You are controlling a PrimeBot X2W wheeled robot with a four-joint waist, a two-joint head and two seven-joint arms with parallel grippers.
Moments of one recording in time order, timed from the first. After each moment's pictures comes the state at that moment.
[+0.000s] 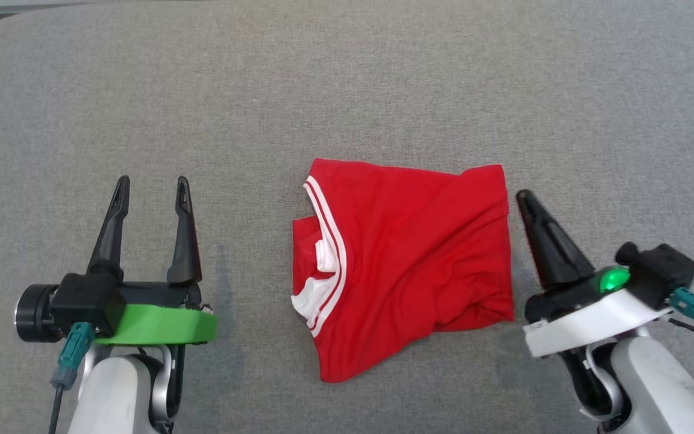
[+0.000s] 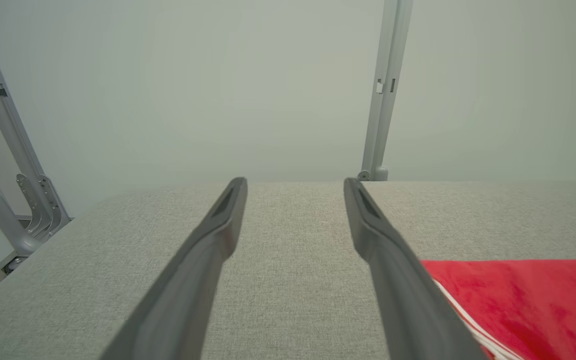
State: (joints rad) left arm -0.21 0.08 -0.11 0.05 -0.17 -0.01 -0.26; right arm -0.20 -0.27 0.34 0.04 0.51 0.13 -0.26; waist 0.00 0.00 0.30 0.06
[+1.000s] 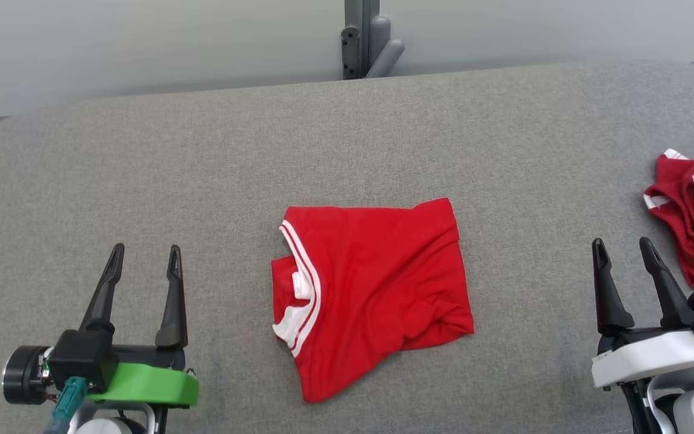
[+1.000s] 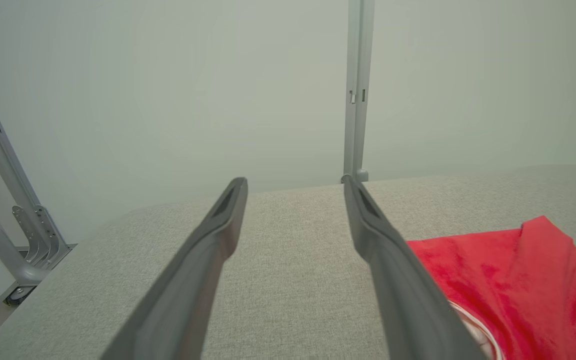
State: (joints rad) left arm -0.05 0.16 -0.11 0.01 -0.18 -0.02 -0.24; right arm 0.00 -0.15 -0.04 0.02 0.30 0.13 -0.19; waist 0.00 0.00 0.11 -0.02
